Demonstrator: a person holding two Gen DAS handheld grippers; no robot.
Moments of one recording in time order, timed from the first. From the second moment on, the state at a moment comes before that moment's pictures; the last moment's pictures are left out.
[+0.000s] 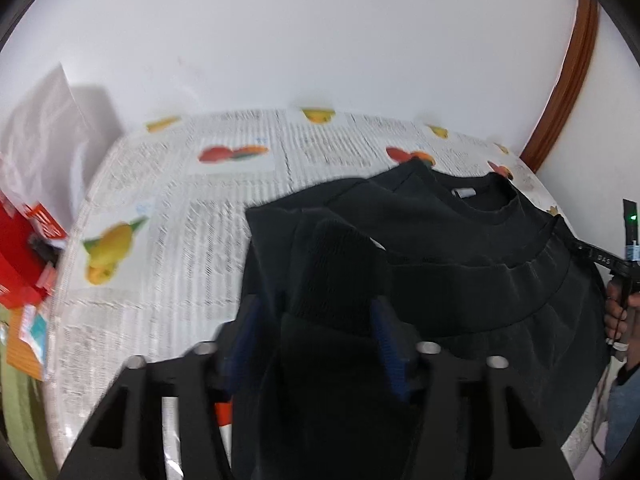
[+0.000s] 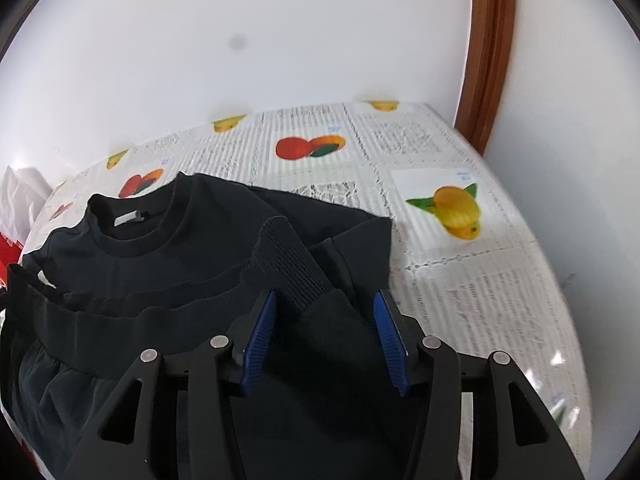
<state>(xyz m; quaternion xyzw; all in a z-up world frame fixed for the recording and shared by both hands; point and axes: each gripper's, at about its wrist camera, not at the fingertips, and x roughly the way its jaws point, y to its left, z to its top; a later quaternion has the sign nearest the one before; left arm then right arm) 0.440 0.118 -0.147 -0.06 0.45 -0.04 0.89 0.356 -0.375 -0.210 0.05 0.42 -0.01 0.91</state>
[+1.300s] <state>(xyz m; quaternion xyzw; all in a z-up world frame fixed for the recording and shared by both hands) 0.486 0.091 -0.156 -0.03 0.44 0.05 0.90 0.369 -0.407 -0.212 0.08 0.40 -0.02 0.91</state>
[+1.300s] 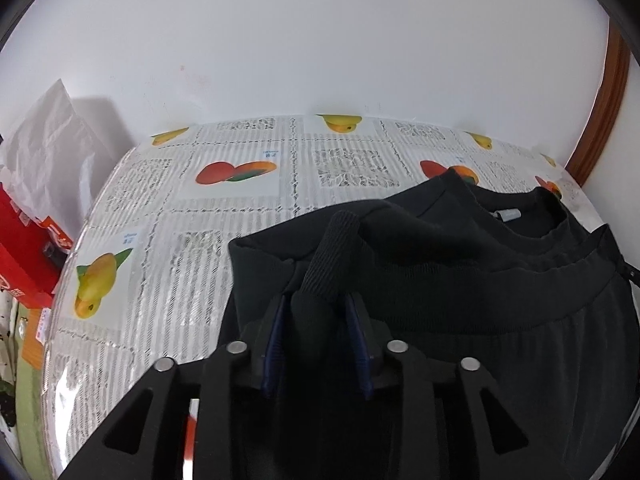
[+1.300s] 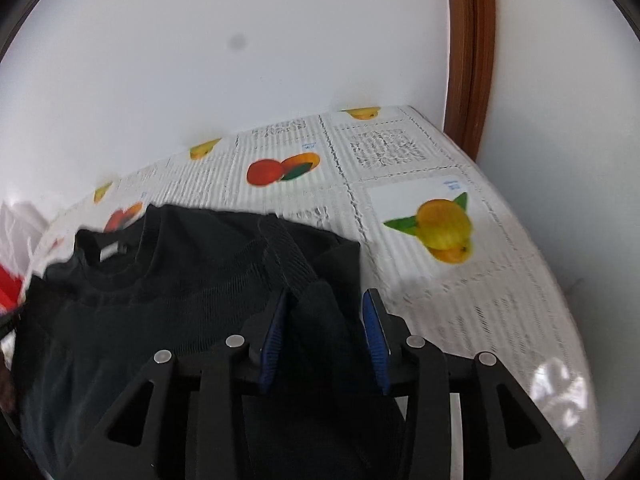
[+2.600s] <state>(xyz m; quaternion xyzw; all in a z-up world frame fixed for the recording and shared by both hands) 0.225 0.161 -0.168 -0.07 0.46 0.06 0.88 0.181 -0.206 -0.199 -0.05 0.37 0.06 0.92</state>
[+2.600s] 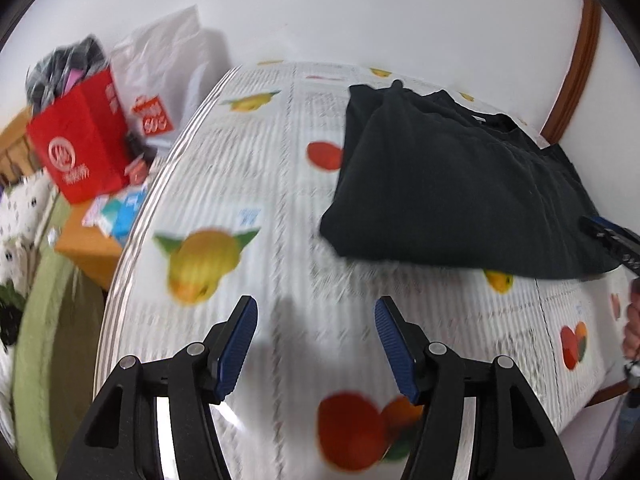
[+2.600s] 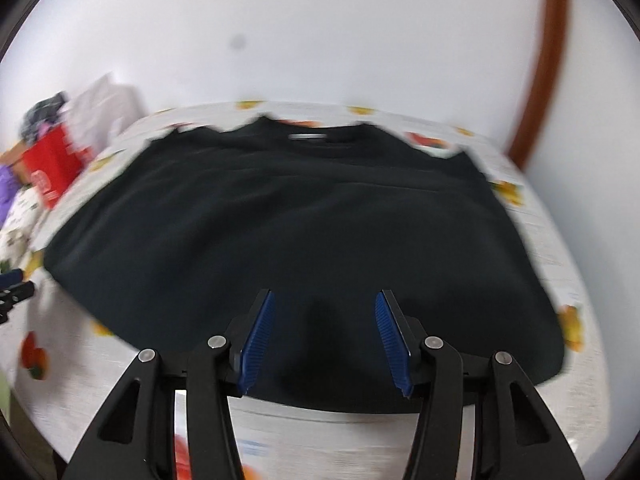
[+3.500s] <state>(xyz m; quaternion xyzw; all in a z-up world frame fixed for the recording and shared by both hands) 0.178 0.225 -0.178 -0.14 0.44 0.04 0.88 0.181 0.082 -0.244 -0.27 0.34 0.24 0.87</state>
